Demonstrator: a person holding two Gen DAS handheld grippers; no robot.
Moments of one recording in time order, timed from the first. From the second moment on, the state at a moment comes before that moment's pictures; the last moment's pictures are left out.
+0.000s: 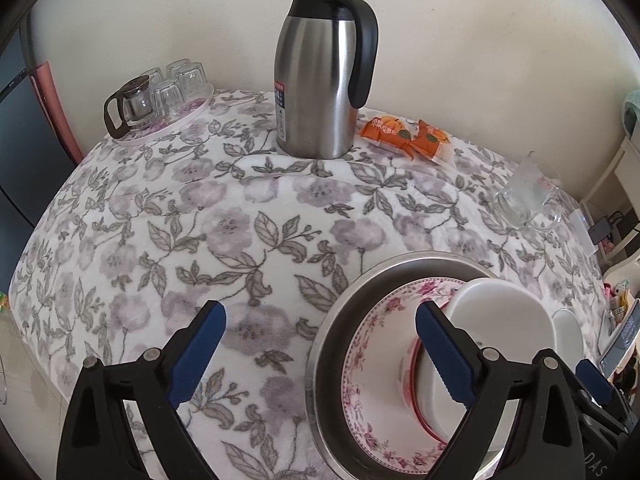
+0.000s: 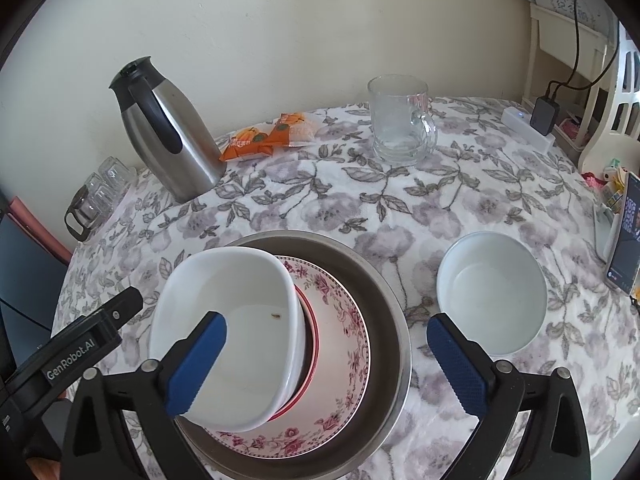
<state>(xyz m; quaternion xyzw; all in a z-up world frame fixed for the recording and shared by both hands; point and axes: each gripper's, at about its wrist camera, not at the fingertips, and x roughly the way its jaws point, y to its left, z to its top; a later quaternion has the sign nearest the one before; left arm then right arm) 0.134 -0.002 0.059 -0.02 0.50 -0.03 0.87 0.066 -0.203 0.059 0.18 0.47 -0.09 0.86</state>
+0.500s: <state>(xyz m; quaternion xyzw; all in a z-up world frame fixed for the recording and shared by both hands) 0.133 0.000 0.063 -0.02 0.49 -0.03 0.87 0.066 -0.205 0.059 0.18 0.47 -0.09 0.86</state>
